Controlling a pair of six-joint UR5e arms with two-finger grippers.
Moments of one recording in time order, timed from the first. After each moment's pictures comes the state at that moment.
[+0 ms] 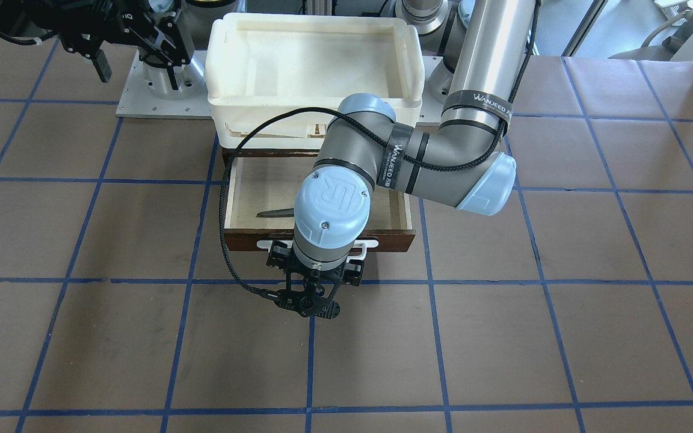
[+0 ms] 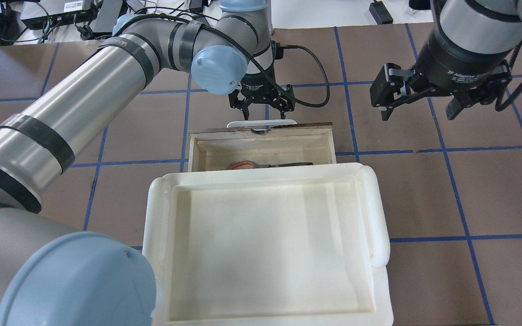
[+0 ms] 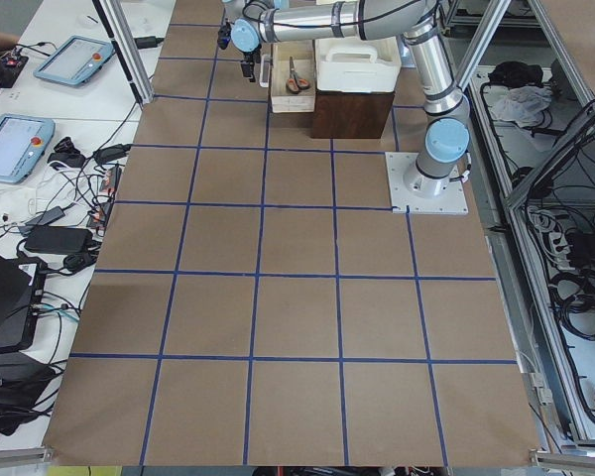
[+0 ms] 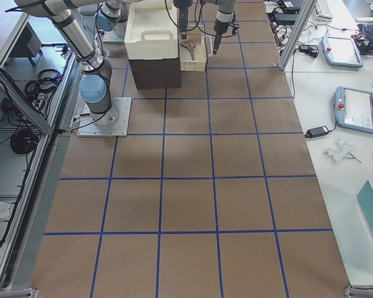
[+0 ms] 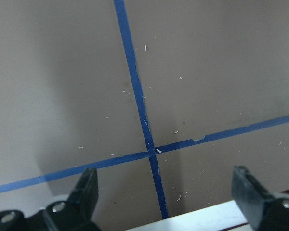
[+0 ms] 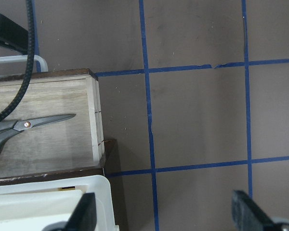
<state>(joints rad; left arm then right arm) -1.90 -2.15 -1.28 -1.39 1.45 -0.12 1.63 -1.75 1.58 -1.47 -1.62 0.12</state>
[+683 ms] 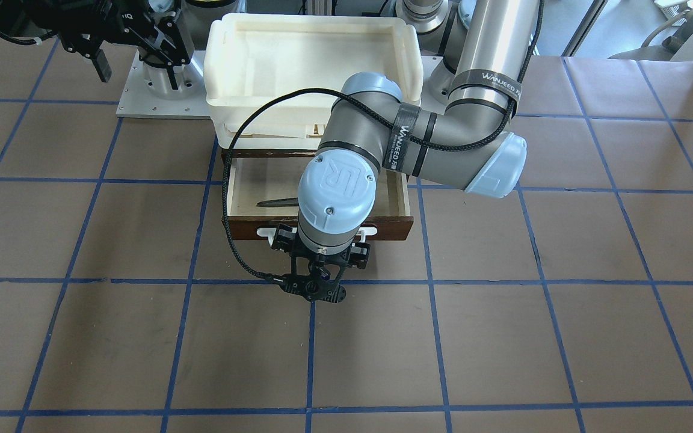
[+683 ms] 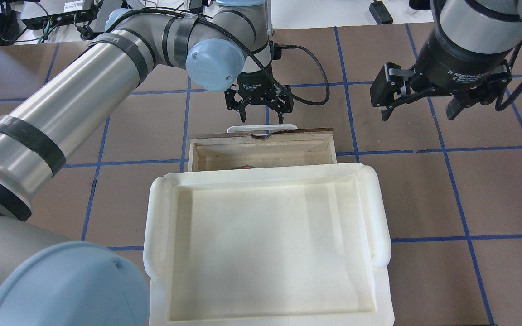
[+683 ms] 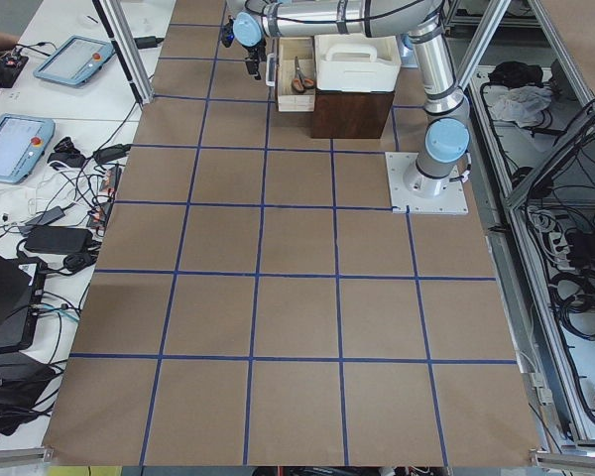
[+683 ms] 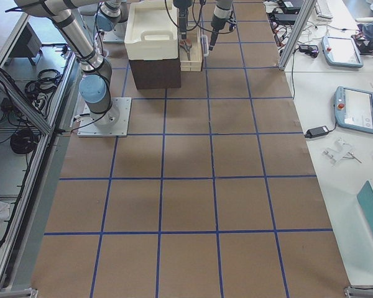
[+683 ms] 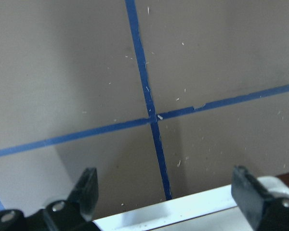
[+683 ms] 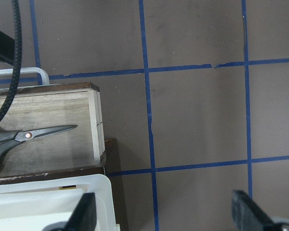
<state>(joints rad) -1.90 -2.11 -1.30 -1.47 1.45 -0.12 1.63 -1.75 1.58 -1.47 -1.62 0.12</state>
